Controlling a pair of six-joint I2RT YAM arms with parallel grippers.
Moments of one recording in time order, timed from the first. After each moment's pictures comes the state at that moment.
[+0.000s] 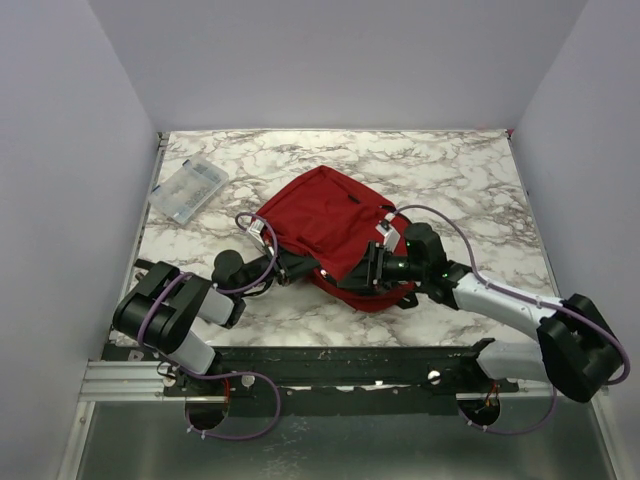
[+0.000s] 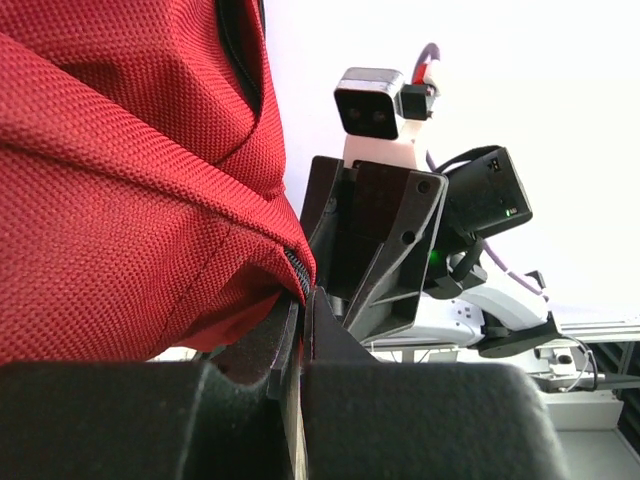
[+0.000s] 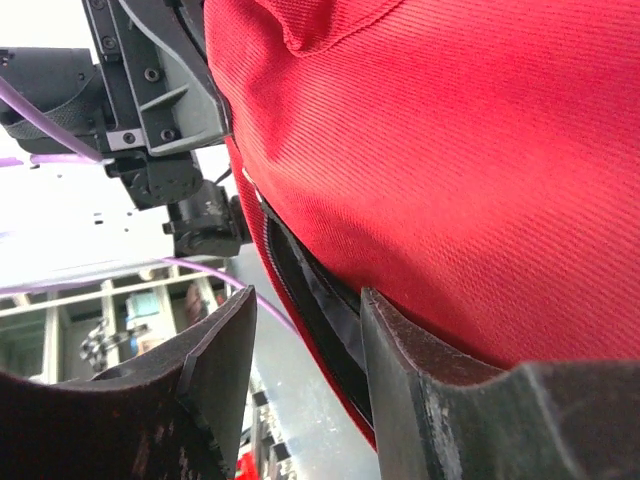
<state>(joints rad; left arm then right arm) -0.40 1.56 0.20 1.40 0.69 -1.49 0.63 1.22 0.55 0.16 -0.61 0.97</state>
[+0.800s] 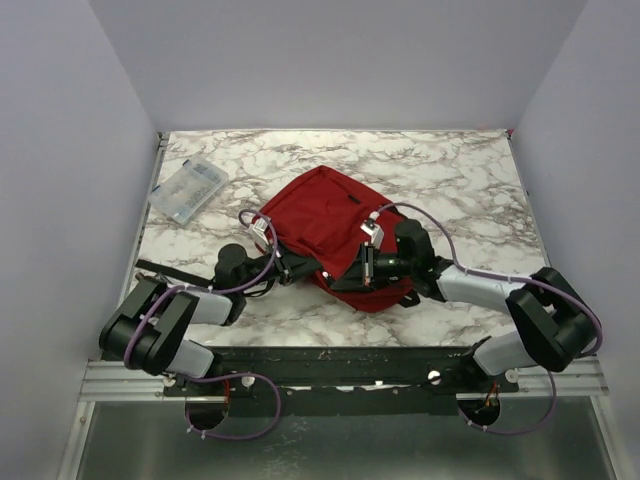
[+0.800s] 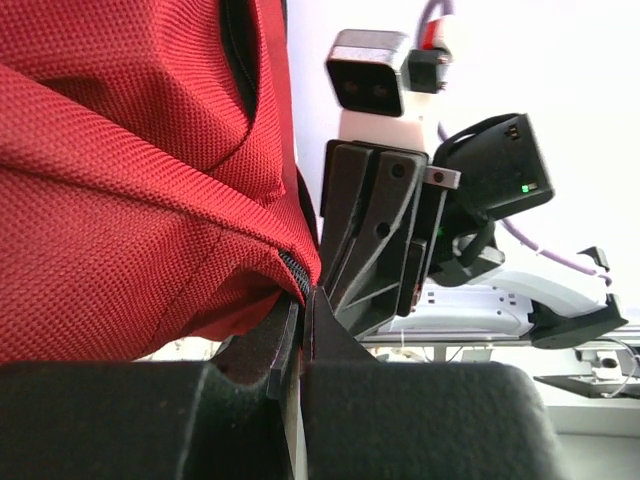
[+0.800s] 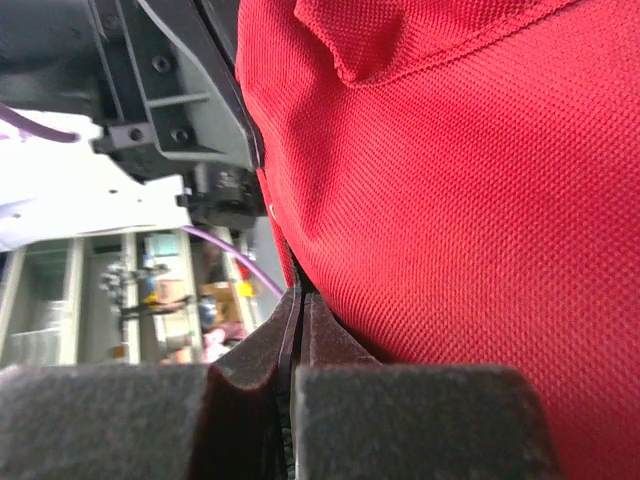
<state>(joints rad) -0.43 1.46 0.22 1.21 0.67 -1.38 0.63 1.46 0.55 0.50 -0.81 1.04</state>
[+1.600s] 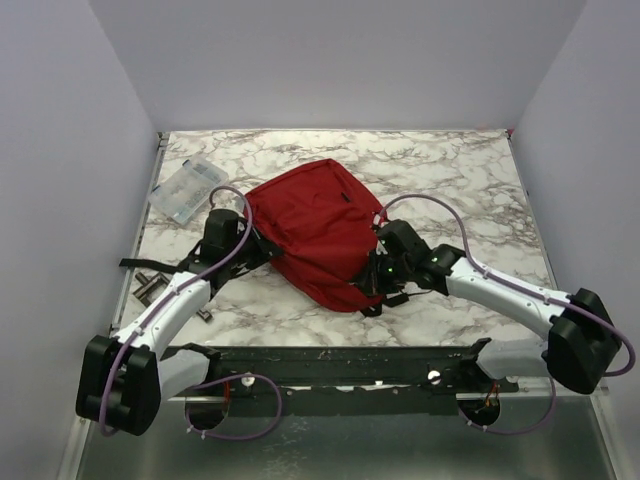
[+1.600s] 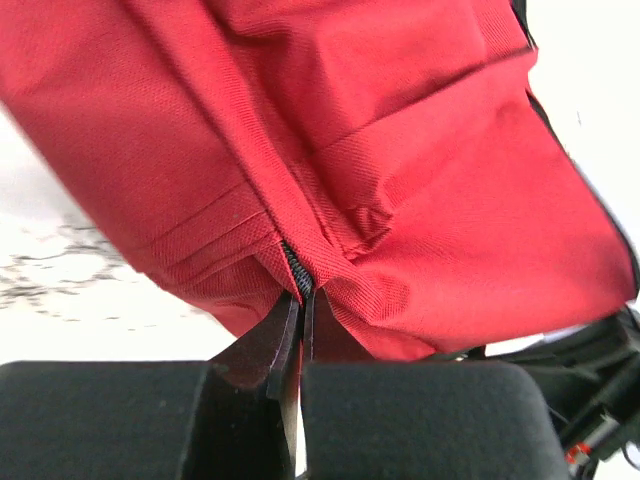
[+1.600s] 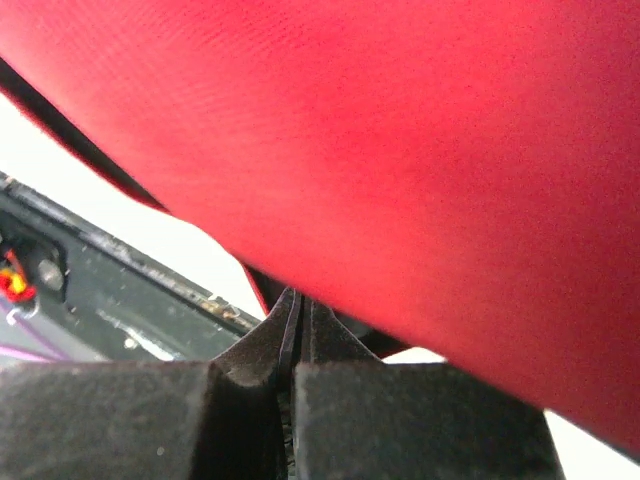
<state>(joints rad) -0.31 1.10 0.60 -0.12 0.29 -0.79 0.77 1.30 0.82 -0.48 -0.16 0.60</state>
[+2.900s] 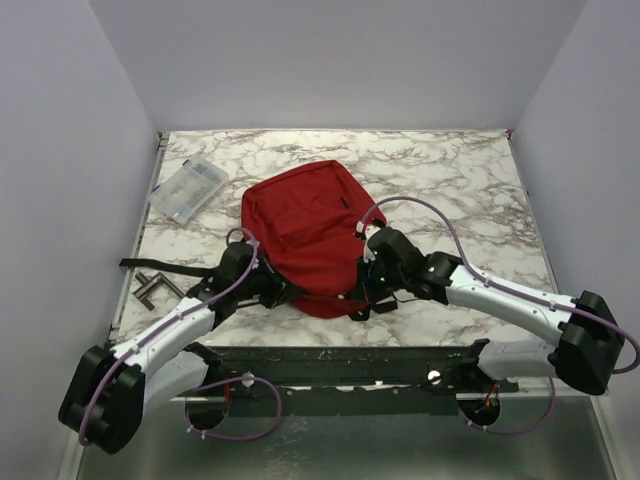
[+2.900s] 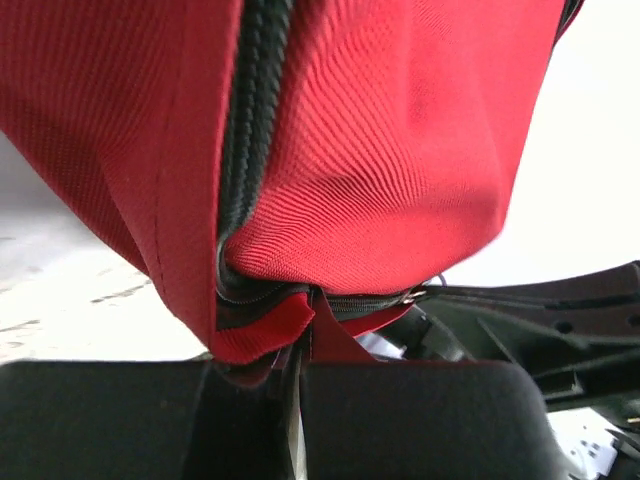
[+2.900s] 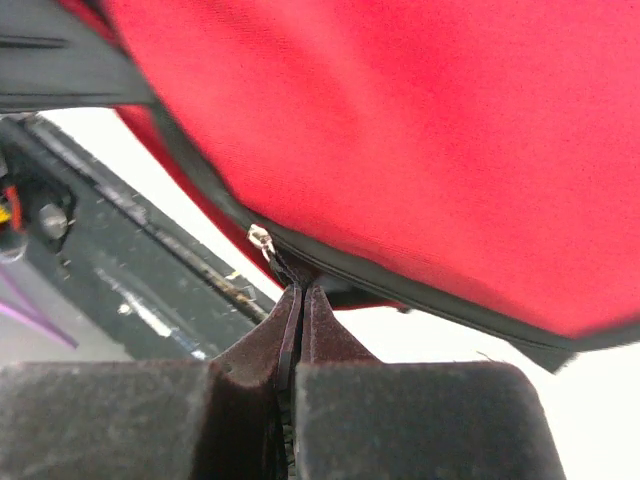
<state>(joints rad) -0.50 1.03 0.39 -0.09 0.41 -1.28 0.88 1.26 0.83 -0.42 -0.15 0.50</state>
